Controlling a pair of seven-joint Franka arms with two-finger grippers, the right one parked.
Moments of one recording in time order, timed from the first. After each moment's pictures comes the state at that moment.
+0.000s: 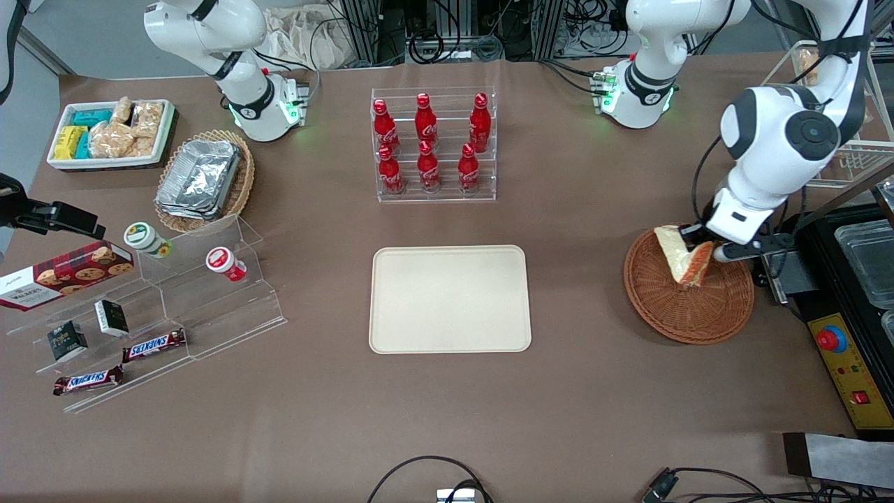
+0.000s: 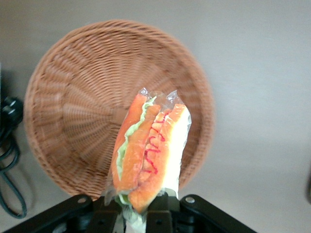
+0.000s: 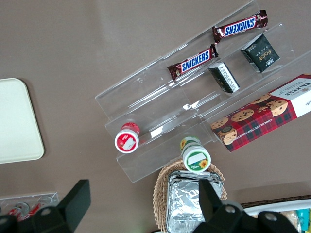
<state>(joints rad) 0.06 -0.08 -0.17 -2.34 0.01 2.31 -0.23</state>
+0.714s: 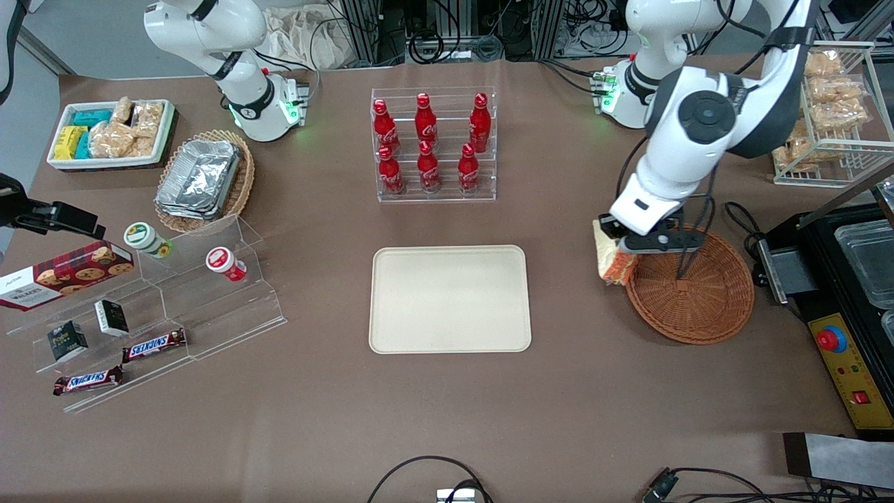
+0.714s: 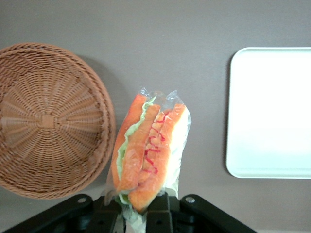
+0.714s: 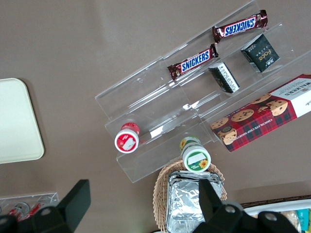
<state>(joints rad) 0.06 0.00 -0.46 -2.13 0.06 2.16 -0.44</state>
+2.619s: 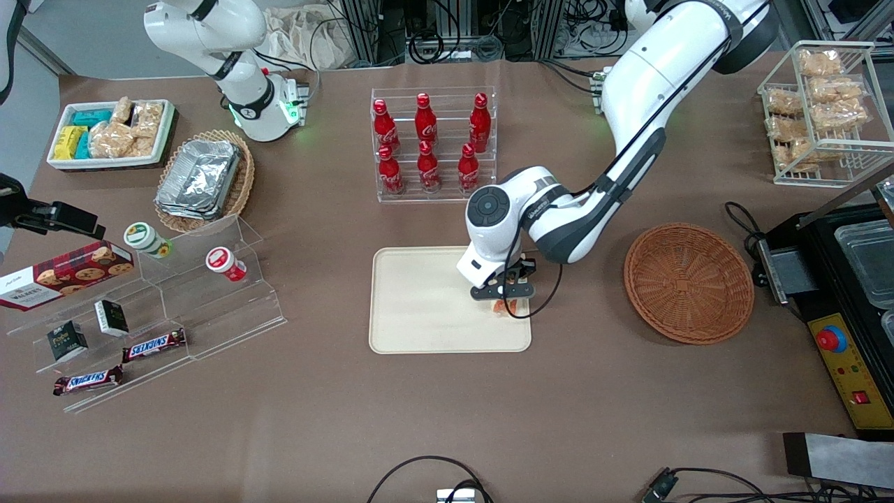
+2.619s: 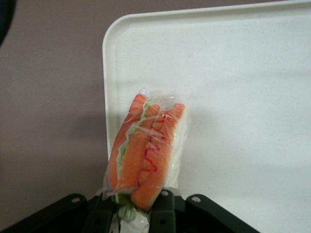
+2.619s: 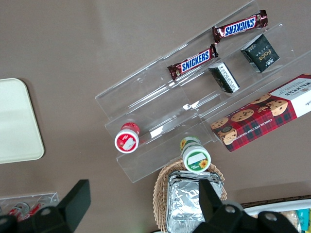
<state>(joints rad) -0.25 0.71 -0.55 -1.63 0.57 2.10 -1.01</state>
